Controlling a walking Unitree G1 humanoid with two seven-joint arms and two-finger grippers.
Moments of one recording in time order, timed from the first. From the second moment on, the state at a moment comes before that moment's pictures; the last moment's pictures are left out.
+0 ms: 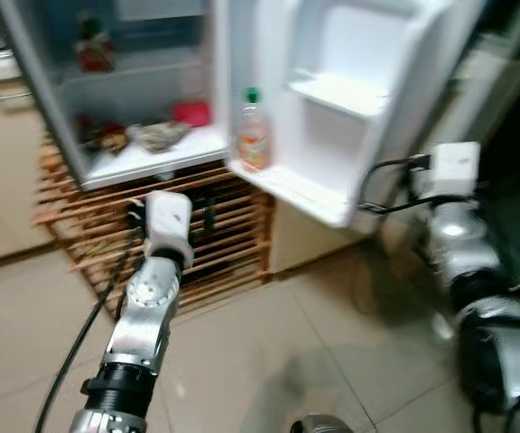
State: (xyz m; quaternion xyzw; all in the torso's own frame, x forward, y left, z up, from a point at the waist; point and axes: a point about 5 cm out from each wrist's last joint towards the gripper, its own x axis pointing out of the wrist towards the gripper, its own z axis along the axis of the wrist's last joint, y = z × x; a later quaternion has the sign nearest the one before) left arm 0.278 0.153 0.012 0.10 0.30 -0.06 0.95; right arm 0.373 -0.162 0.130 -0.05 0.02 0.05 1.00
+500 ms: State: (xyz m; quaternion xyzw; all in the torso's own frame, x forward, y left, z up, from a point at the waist) left arm 0.170 0.210 -0.078 0.20 0.53 -0.17 0.81; right arm 0.281 -0.106 0.145 0.11 0.04 0.40 0.91
